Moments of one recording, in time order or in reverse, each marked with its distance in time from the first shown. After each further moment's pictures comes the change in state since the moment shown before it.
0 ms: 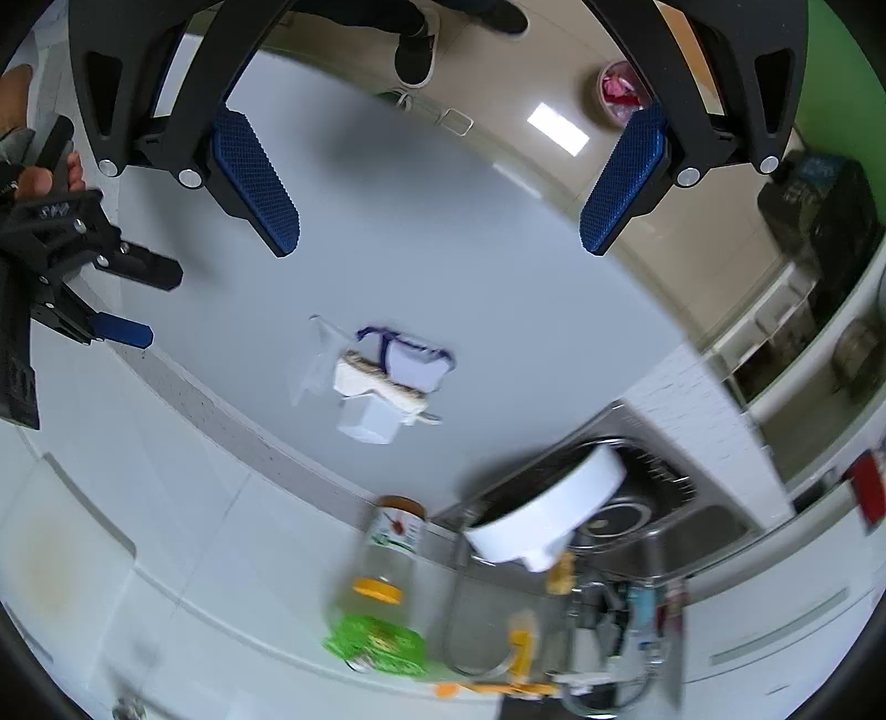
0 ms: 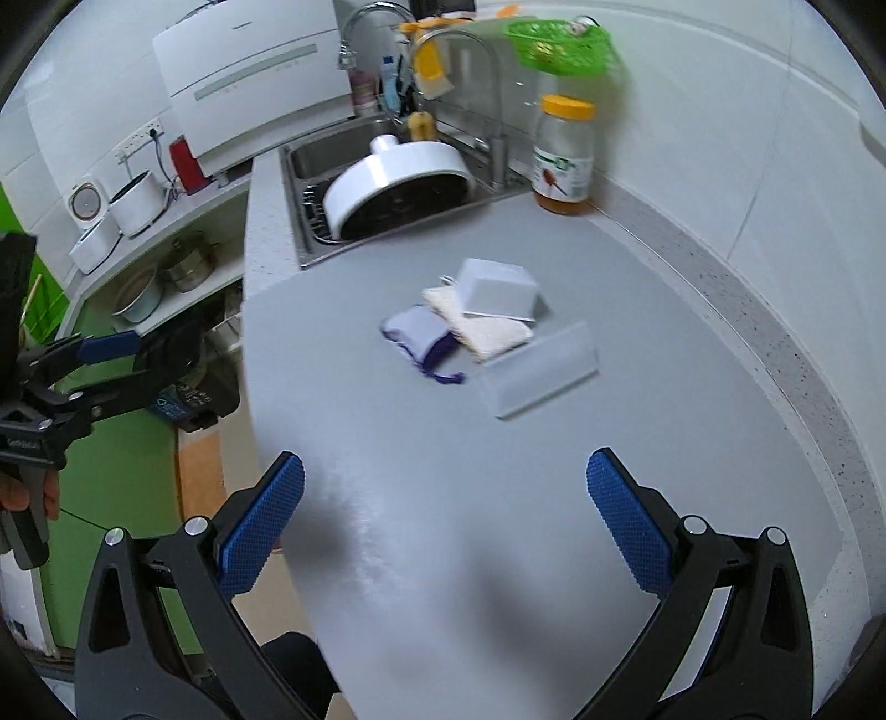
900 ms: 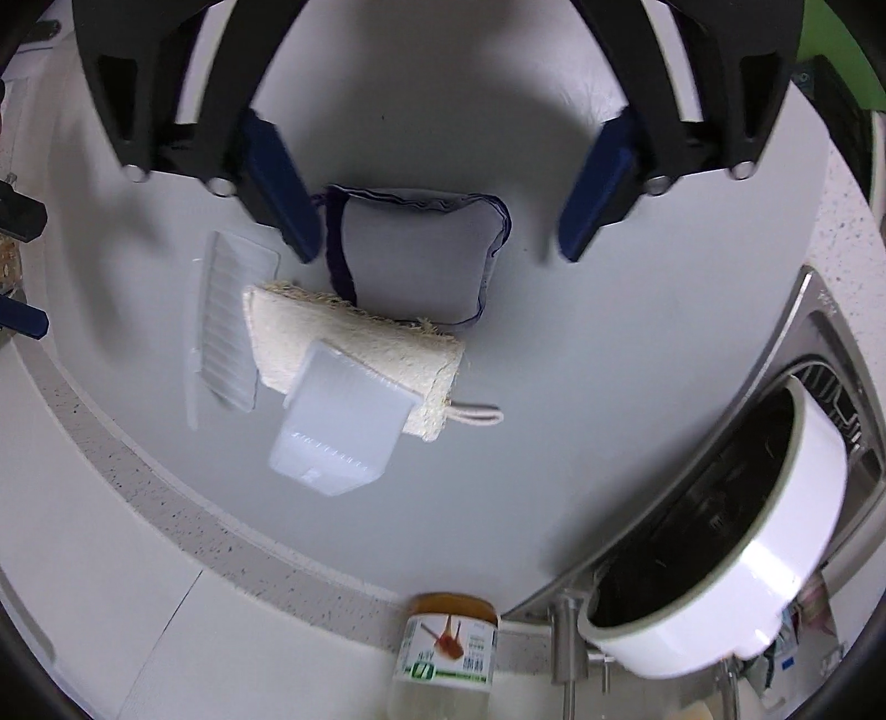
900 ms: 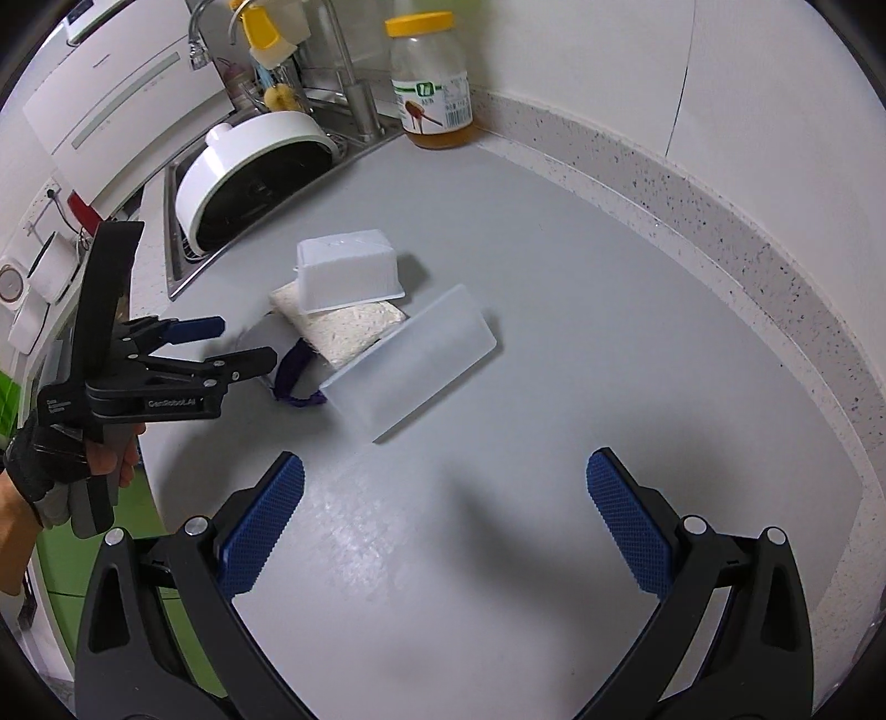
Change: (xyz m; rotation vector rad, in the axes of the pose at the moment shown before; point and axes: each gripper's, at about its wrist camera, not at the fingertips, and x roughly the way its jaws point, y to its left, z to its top) left arm 0.211 0.000 0.087 0.170 0.233 -0.056; right arm 0.075 -0.075 0.017 0.230 0.121 -0.088
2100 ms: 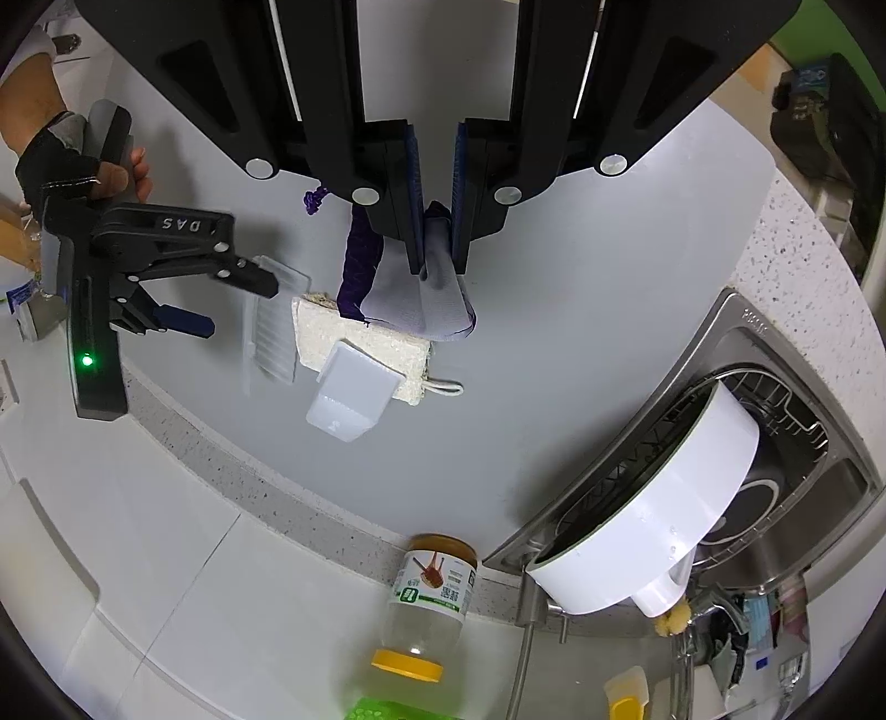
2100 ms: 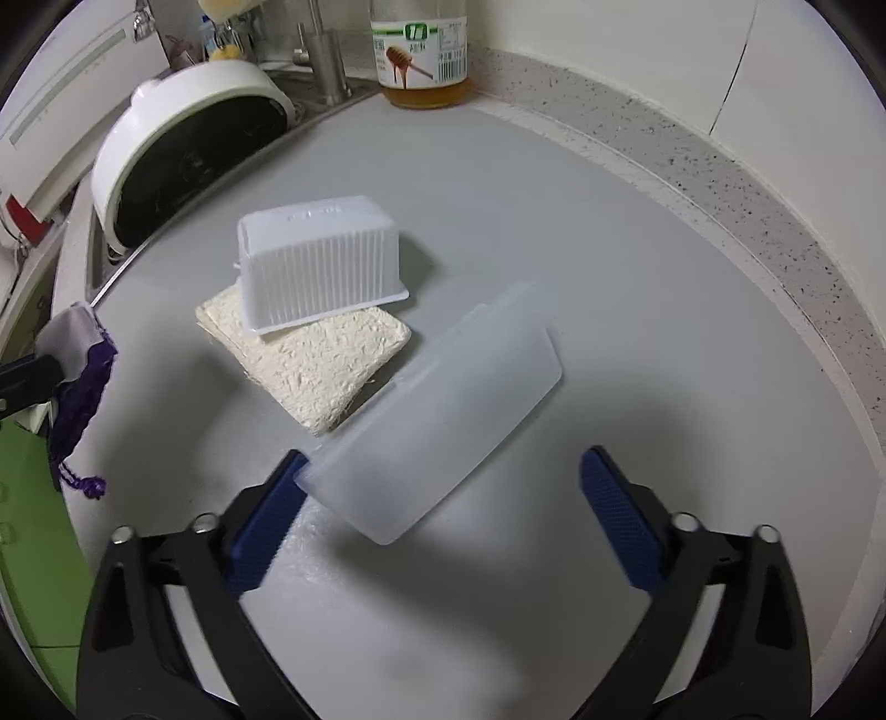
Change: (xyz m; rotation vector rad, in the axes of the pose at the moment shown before) left arm -0.078 0.031 -0.019 -0.020 -0.091 -0.087; right arm 0.074 0.038 0.018 0.039 0.015 -0.148
